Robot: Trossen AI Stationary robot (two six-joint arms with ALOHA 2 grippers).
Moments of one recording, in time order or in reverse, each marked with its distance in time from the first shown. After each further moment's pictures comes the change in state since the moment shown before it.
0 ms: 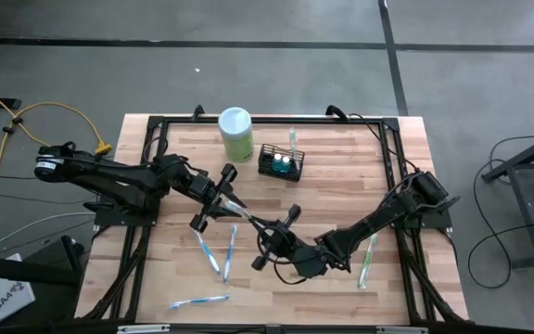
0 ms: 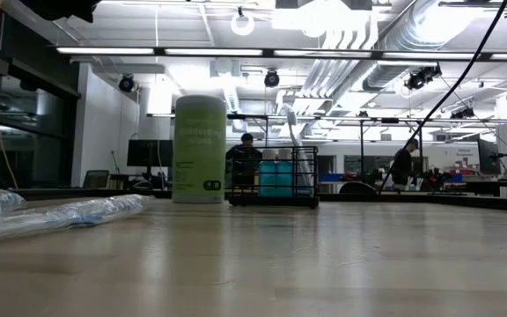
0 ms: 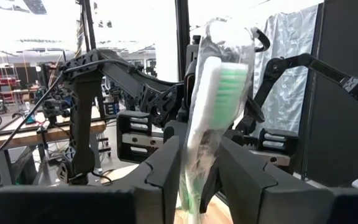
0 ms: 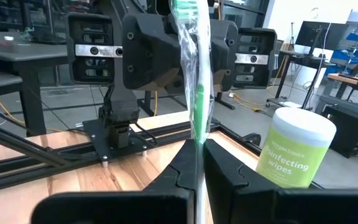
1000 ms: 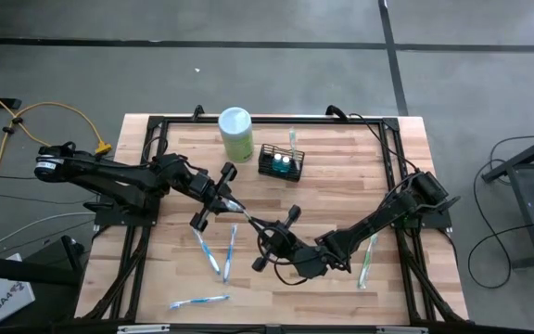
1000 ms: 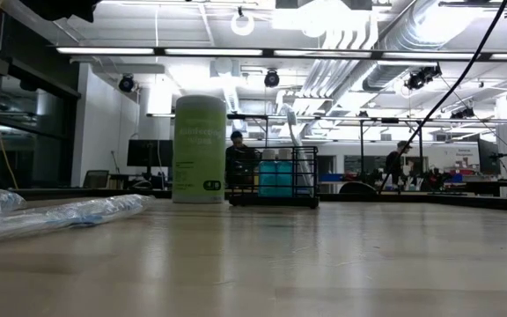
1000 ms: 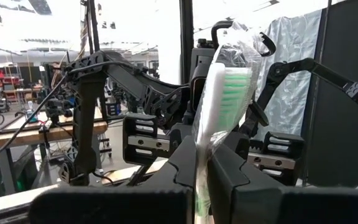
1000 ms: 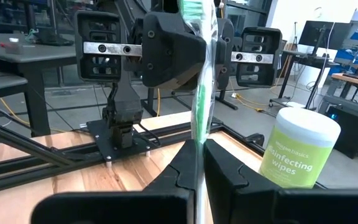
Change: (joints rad) left arm 0.000 0.000 0.000 0.011 -0.001 -0.026; right arm 0.000 0.000 0.000 0.002 -0.007 0.002
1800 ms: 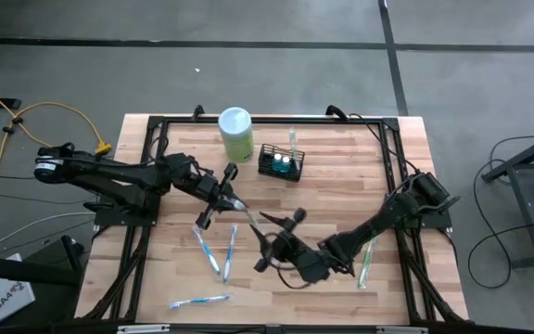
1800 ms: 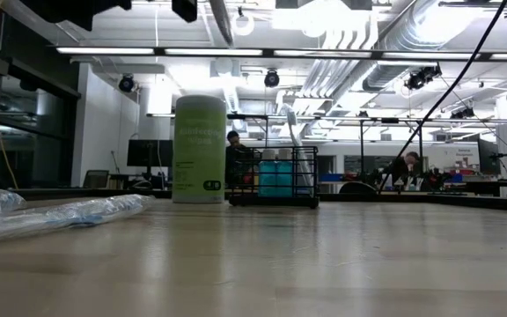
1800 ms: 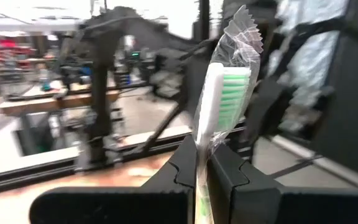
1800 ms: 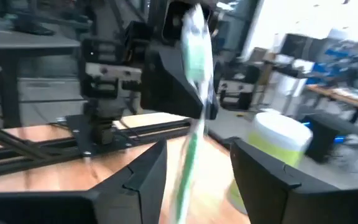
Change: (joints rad) left arm 0.053 0.000 0.000 -0.149 -0.016 0.066; right arm 0.048 -0.008 0.000 0.009 0.128 -0.104
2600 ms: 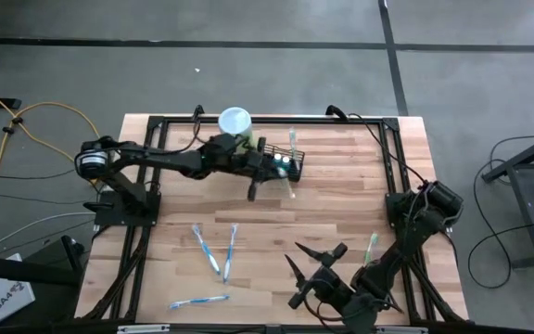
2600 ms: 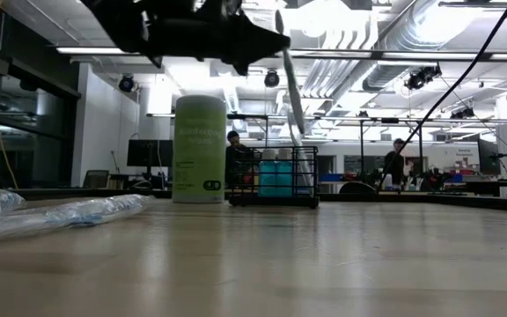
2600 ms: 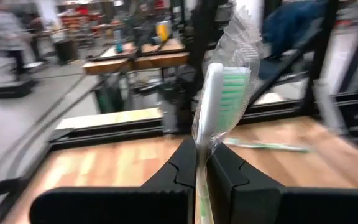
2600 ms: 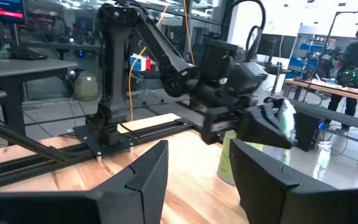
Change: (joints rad) left arm 0.213 0.441 0.283 0.007 -0.071 0.097; right arm 0.262 -0.017 -0.002 0.016 0.327 0.077
